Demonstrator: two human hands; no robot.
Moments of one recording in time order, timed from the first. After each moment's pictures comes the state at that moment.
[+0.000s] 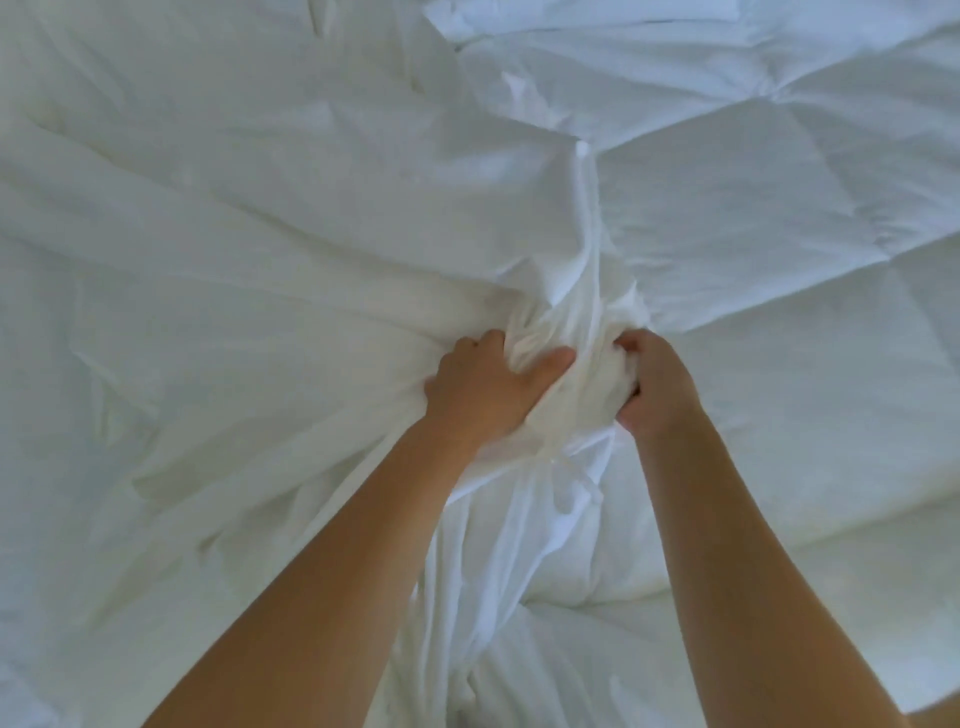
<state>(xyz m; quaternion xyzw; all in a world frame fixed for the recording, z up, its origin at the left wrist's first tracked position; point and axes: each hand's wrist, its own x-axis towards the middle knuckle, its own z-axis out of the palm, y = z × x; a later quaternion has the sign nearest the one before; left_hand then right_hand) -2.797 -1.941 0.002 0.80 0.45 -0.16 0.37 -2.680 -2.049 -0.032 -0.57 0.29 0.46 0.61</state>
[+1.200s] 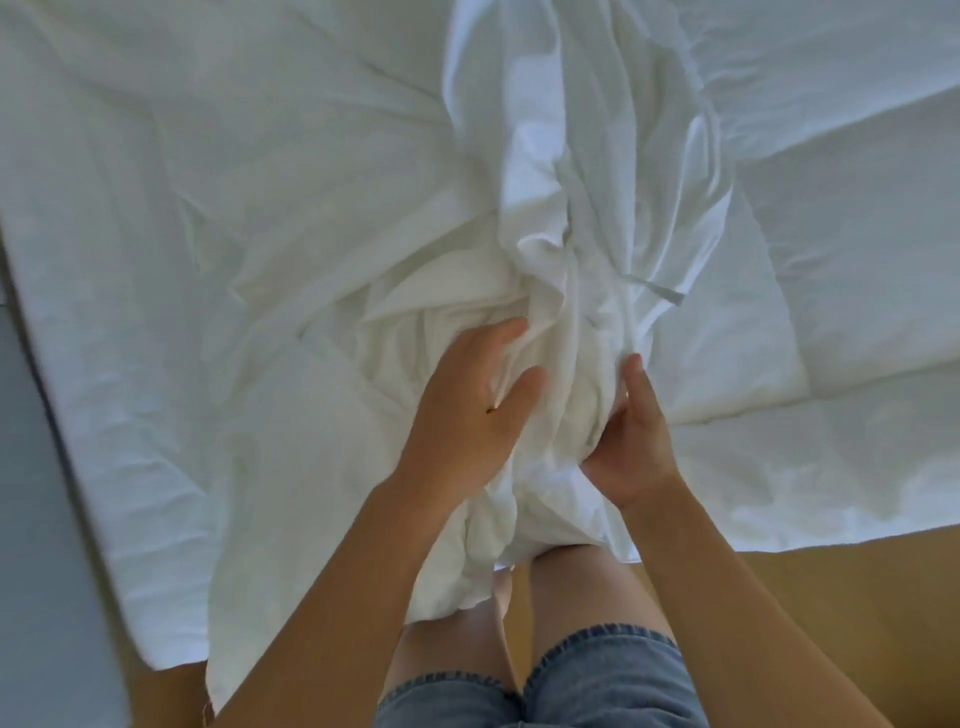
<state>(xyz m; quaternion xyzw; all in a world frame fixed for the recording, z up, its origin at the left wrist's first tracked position) -2.962 -2.048 0.056 0.80 0.40 0.00 0.45 -2.866 -2.163 -0.019 -0.31 0.21 0.61 0.70</state>
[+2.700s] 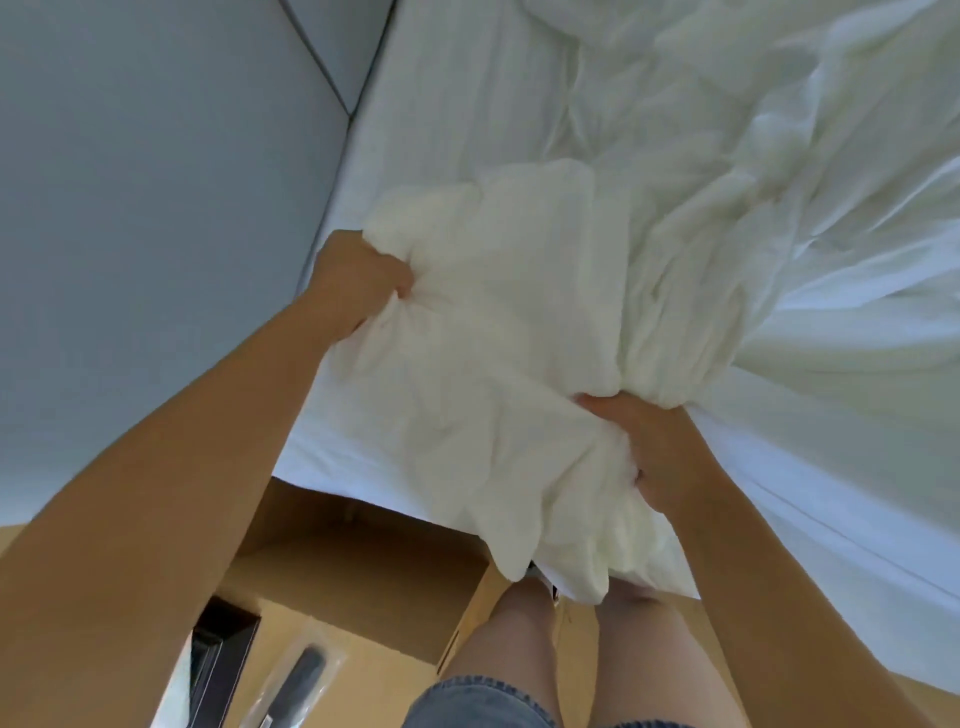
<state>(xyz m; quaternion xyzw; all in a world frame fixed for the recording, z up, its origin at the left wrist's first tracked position) -3.314 -1.905 0.097 0.50 0.76 0.17 0.37 -3.082 -2.079 0.046 -0.58 -0.14 0.69 0.42</state>
